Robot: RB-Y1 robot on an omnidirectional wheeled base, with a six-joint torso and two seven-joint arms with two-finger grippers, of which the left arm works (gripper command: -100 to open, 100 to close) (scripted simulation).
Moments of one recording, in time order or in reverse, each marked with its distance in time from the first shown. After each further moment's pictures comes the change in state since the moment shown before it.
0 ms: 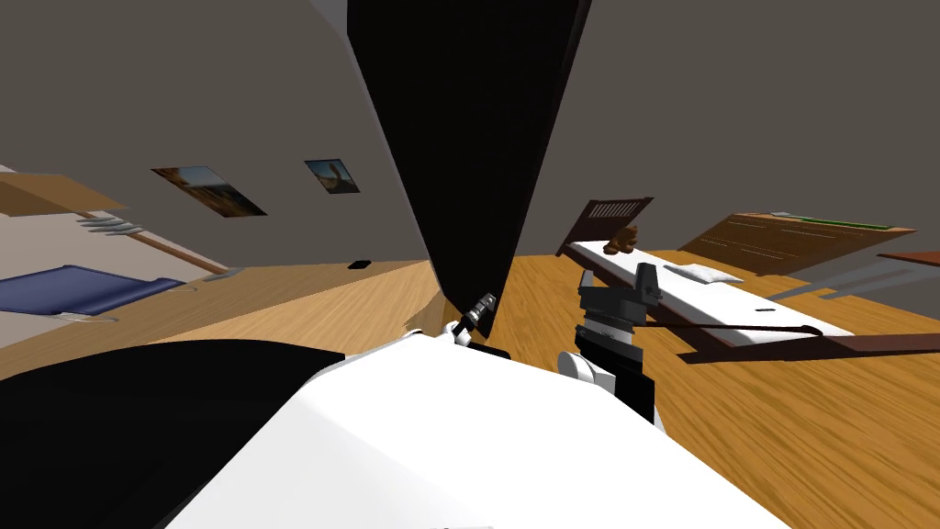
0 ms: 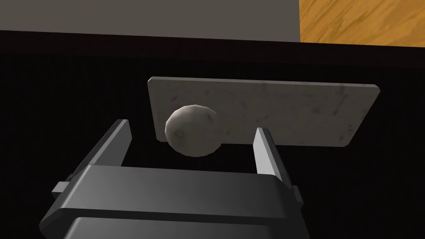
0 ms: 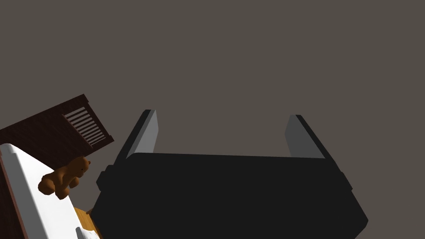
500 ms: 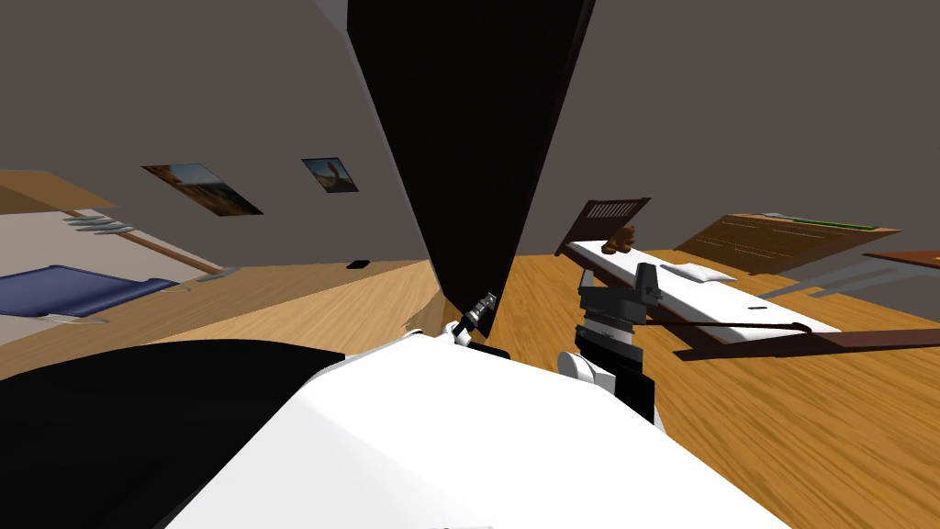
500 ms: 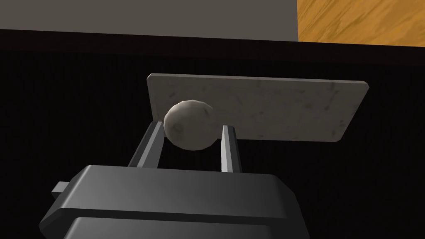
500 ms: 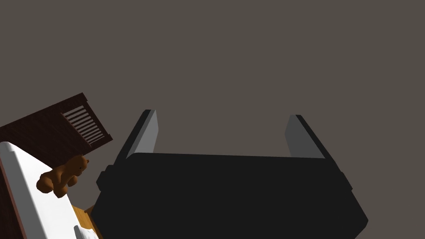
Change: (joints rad) arm 0.000 0.000 -0.002 0.004 -0.001 0.001 0.000
